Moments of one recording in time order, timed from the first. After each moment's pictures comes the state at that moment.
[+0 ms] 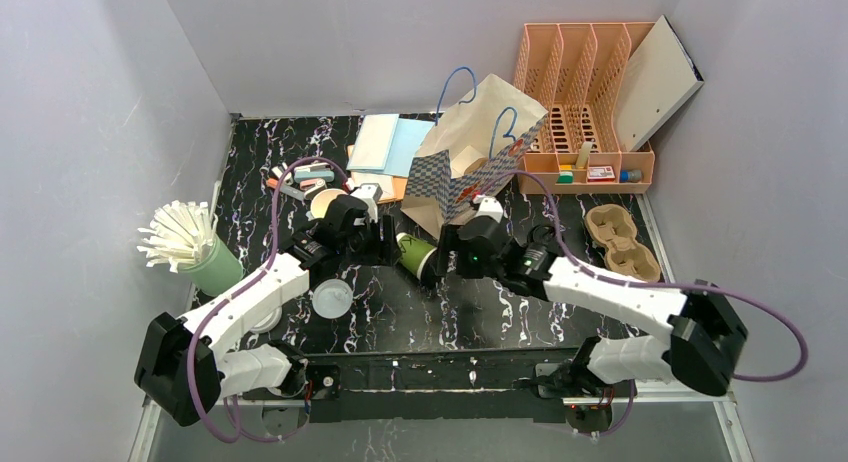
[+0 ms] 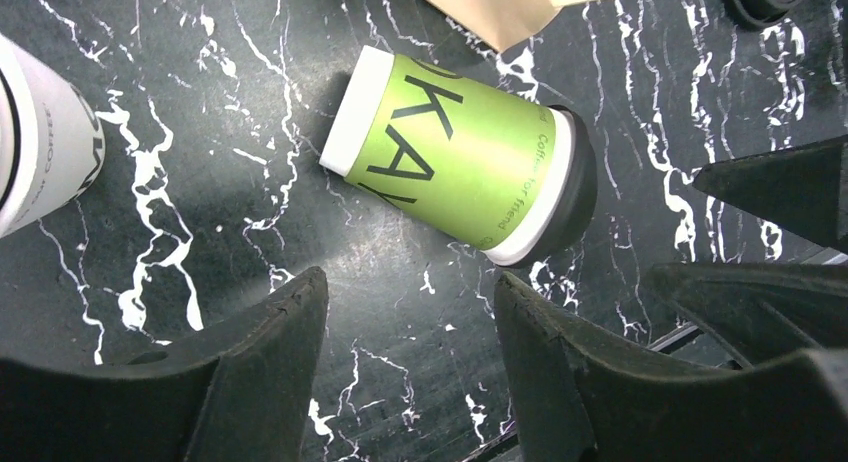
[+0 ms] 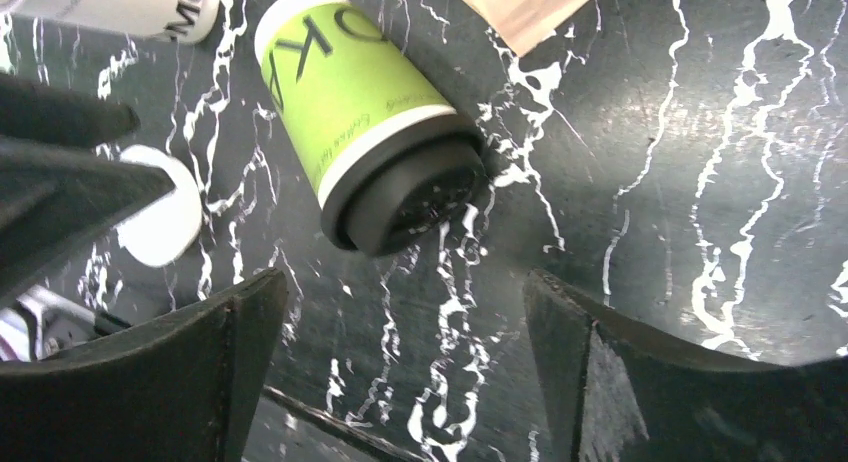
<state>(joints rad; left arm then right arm) -0.61 1.15 0.79 -0.42 0.04 -0.46 1.00 1.29 0.86 -0.34 0.27 0.84</state>
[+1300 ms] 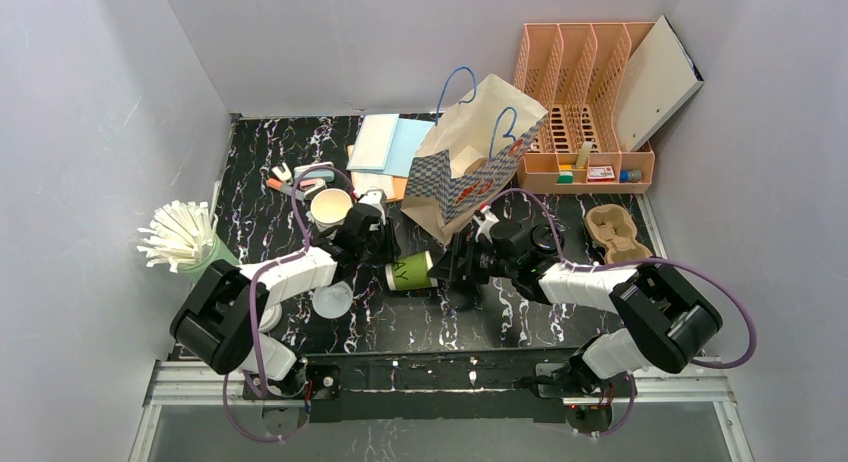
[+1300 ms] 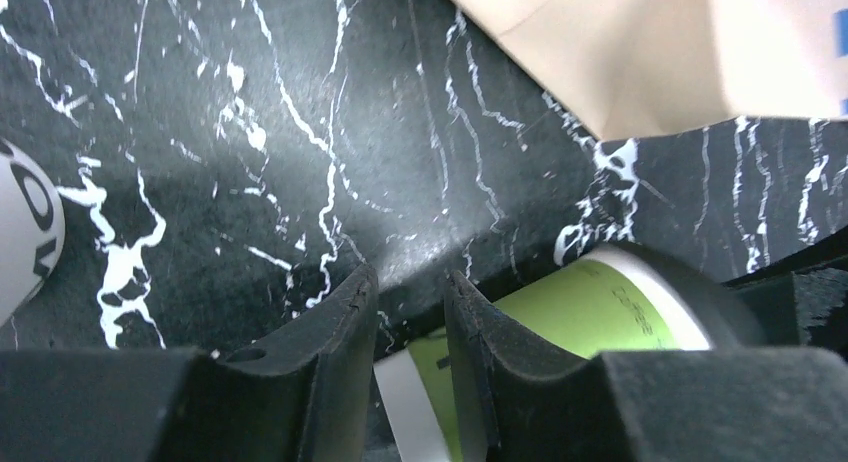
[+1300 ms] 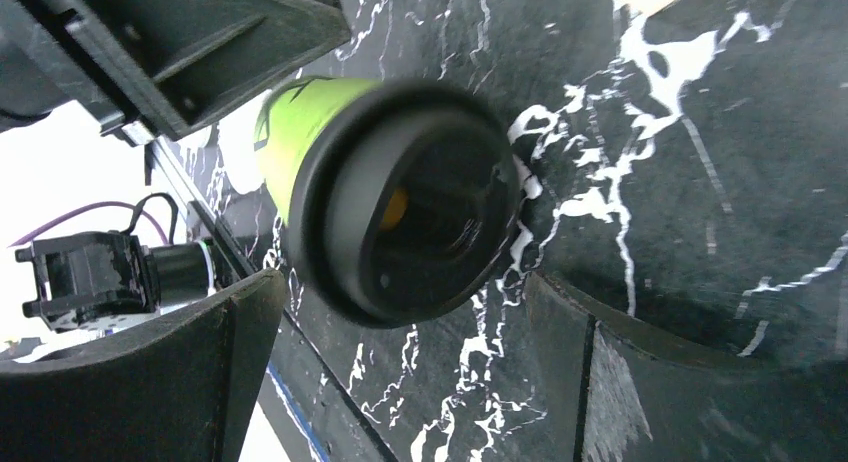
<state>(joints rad) -0.59 1.44 0.67 0.02 -0.04 -0.52 0.71 1.42 0.49 0.37 -0.36 0.80</state>
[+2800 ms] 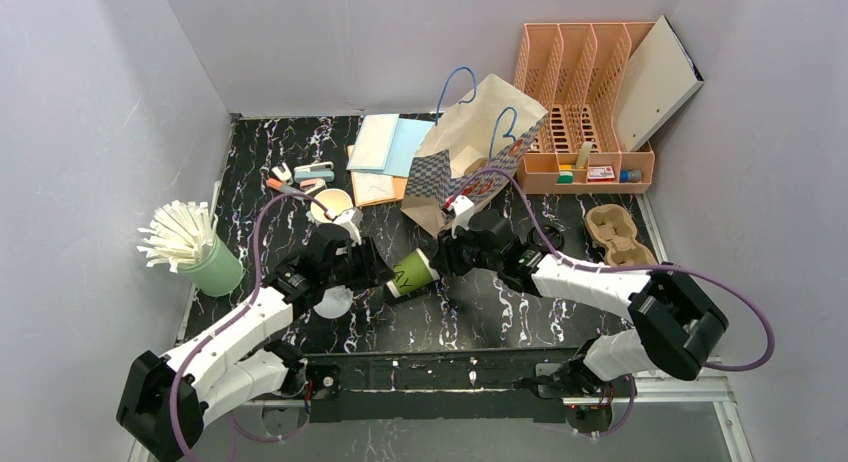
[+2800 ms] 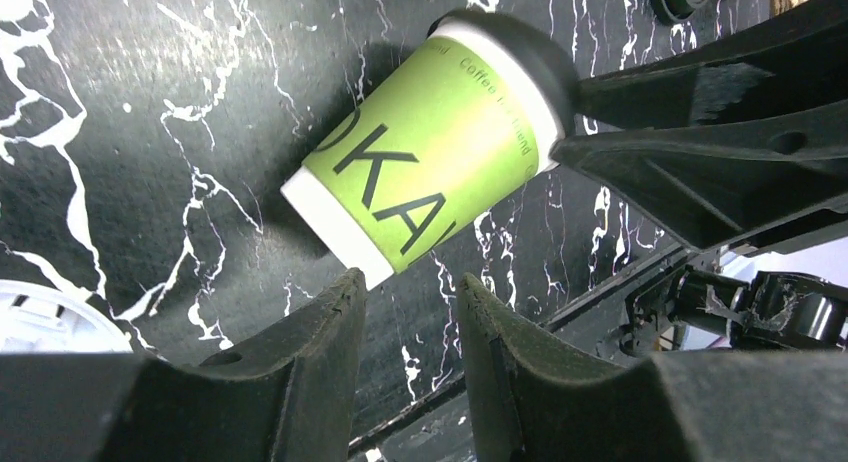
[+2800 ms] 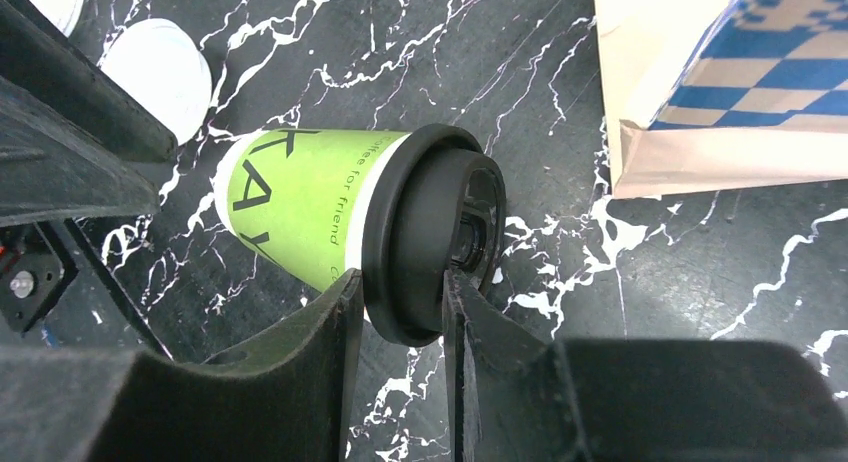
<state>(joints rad) -0.59 0.95 0.56 -0.31 0.16 -0.70 0.84 1.39 0.68 0.16 -0.18 0.30</state>
